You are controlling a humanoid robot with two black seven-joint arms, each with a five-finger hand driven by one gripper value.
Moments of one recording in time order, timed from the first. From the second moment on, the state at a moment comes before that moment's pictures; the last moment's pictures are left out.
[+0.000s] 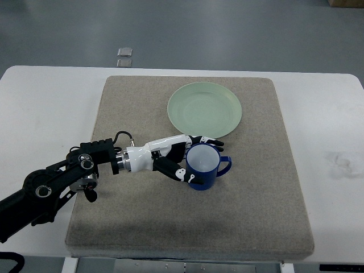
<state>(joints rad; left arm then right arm) -0.56 0.23 -0.69 -1.07 1.00 -0.61 -0.32 0.01 0.00 0.04 0.12 -0.03 0.14 0.23</state>
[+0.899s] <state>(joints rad) -0.56 0.24 -0.70 -1.07 1.02 -0.61 -0.37 0.01 0.00 0.04 0.12 -0.03 0.14 0.23</state>
